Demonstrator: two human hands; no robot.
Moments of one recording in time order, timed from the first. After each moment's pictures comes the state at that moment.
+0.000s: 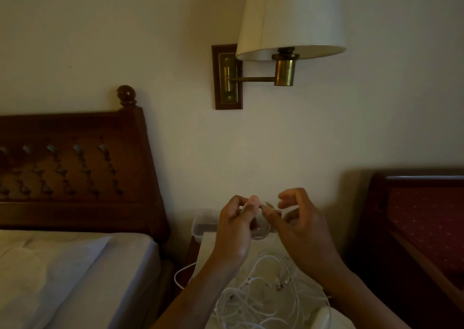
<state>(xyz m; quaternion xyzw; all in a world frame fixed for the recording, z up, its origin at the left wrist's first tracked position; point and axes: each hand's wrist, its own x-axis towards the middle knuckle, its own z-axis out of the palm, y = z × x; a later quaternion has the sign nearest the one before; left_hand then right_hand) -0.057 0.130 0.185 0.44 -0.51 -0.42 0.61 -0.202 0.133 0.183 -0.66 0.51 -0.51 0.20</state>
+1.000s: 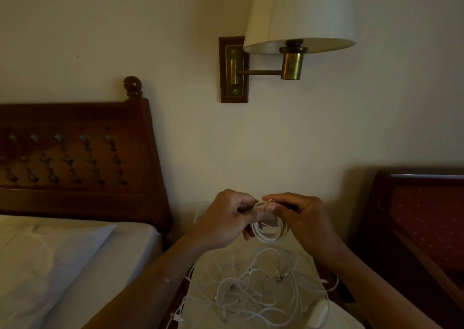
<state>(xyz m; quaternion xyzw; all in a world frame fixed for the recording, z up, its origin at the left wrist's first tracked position) -0.008 0.122 0.200 0.41 -0.75 -0.36 0.38 -0.211 0.124 0.190 -0.67 0.39 -0.52 0.35</state>
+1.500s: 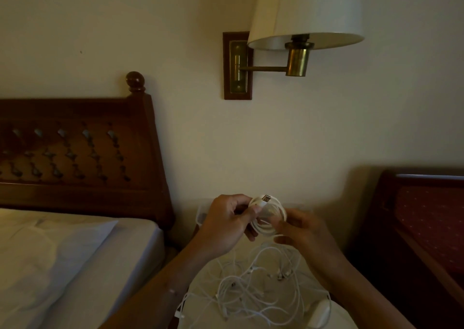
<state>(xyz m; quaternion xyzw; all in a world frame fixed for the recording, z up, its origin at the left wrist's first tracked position) -0.011 0.121 0.173 0.41 -0.68 -0.36 0.49 -0.208 0.137 0.162 -0.56 0.43 -0.50 0.50</state>
